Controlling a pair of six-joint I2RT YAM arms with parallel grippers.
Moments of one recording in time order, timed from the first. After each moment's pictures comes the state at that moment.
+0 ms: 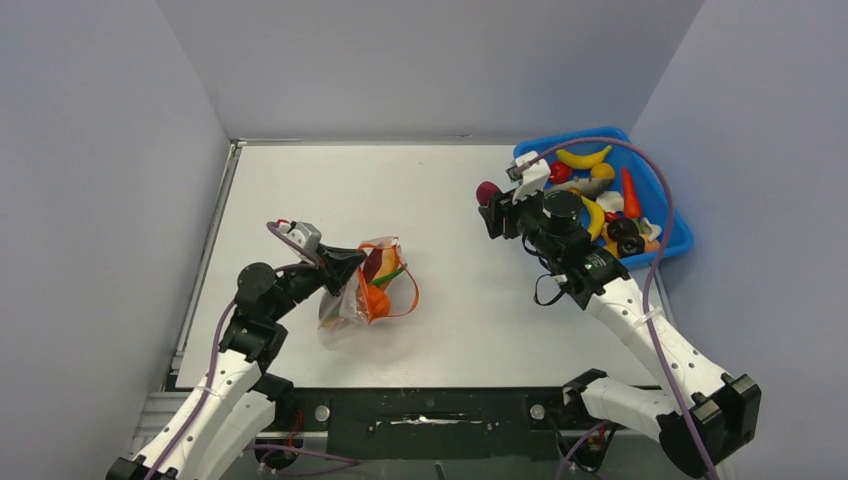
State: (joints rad) left arm -0.34 0.66 0.41 0.30 0.48 -0.28; right arm 0.46 1.08 0.96 -0.14 0.01 -0.03
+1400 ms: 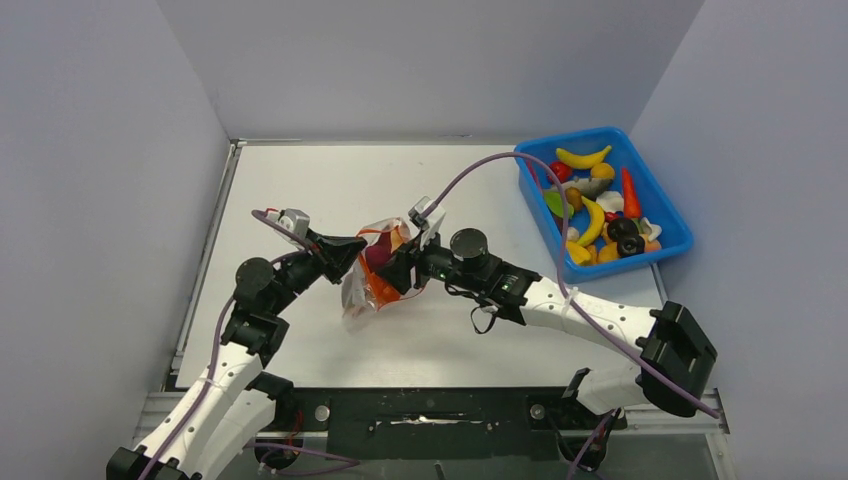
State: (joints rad) left arm -0.34 0.72 0.44 0.40 0.42 -0.46; right arm 0.94 1.35 0.90 0.26 -0.14 0.27
